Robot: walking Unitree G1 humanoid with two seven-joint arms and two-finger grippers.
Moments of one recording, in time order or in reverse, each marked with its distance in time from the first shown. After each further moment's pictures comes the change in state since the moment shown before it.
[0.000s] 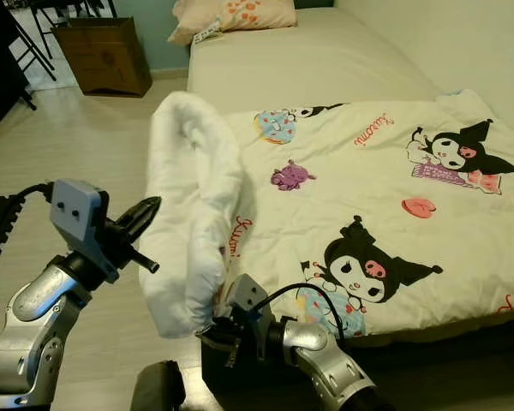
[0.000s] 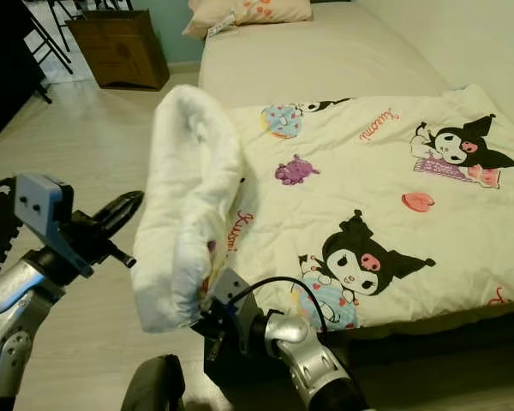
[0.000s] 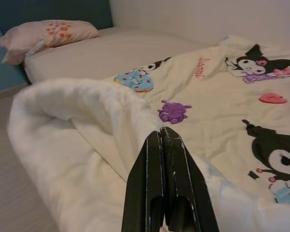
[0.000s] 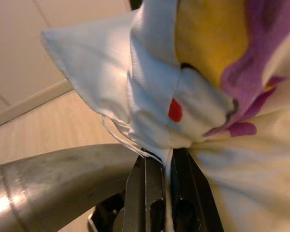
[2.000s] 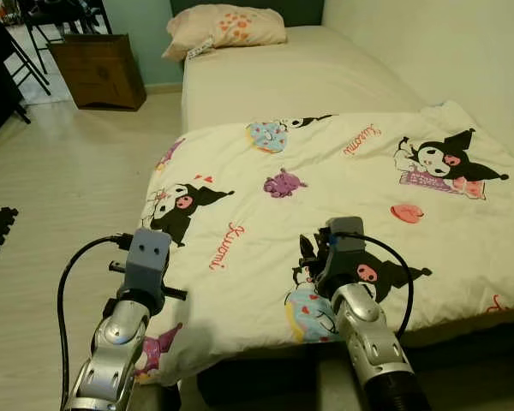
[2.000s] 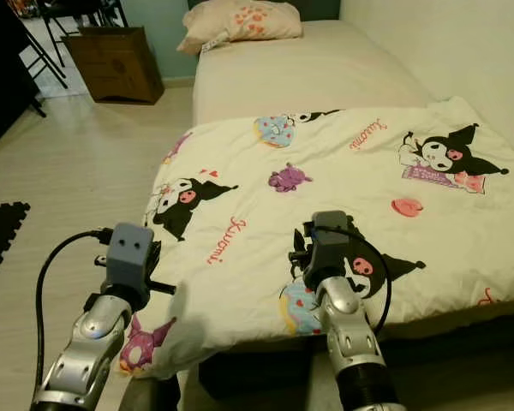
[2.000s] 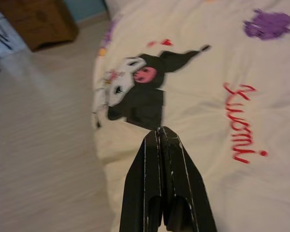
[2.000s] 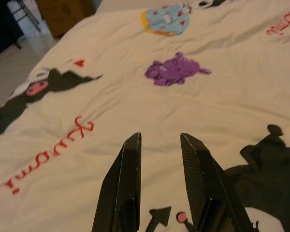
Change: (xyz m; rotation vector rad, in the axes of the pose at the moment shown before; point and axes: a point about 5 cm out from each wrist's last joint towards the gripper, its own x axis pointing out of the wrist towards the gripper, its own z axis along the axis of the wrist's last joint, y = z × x) left arm 0.001 -0.035 -0.098 0.126 0.331 0.408; right arm -0.085 -0.088 0.026 0.156 -0.199 -1.026
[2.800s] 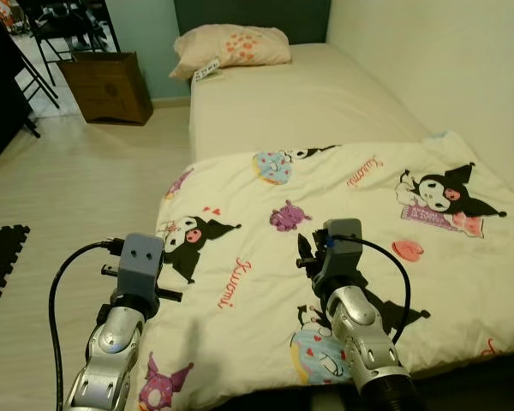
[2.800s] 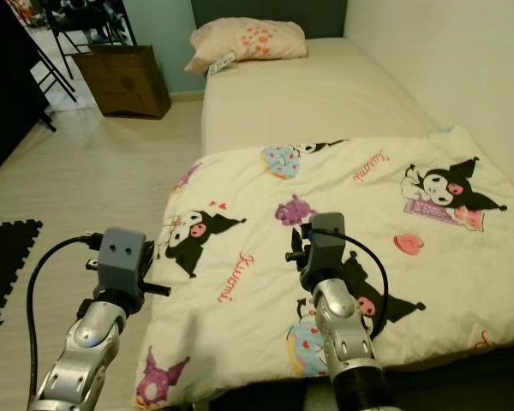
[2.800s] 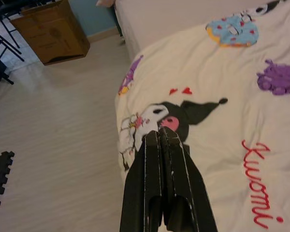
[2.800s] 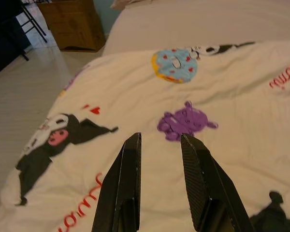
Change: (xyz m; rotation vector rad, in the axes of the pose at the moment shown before) left arm -0.004 0.000 0.000 -0.002 -0.032 -0.006; right arm -0.002 0.008 -0.002 -0.011 -0.012 0.019
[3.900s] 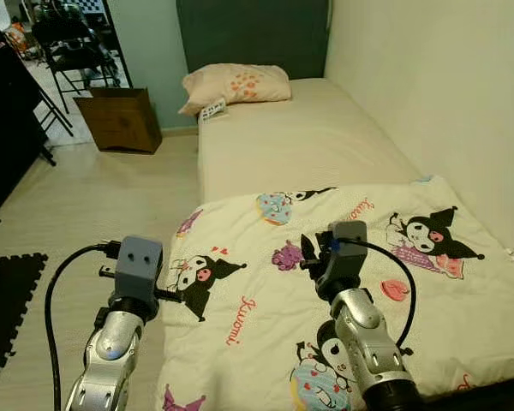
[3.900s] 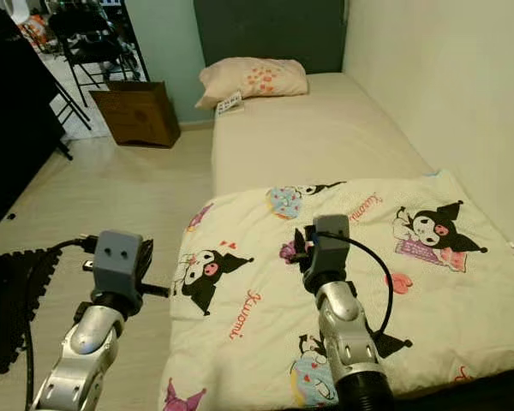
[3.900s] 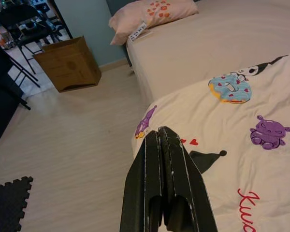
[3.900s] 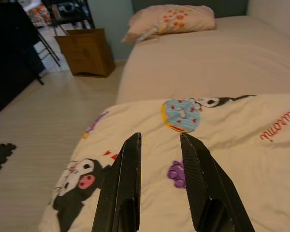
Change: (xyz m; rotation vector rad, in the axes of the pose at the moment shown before) left arm -0.008 0.000 0.005 -0.015 -0.036 0.005; right arm -0.004 -0.003 0.000 0.020 -0.018 0.007
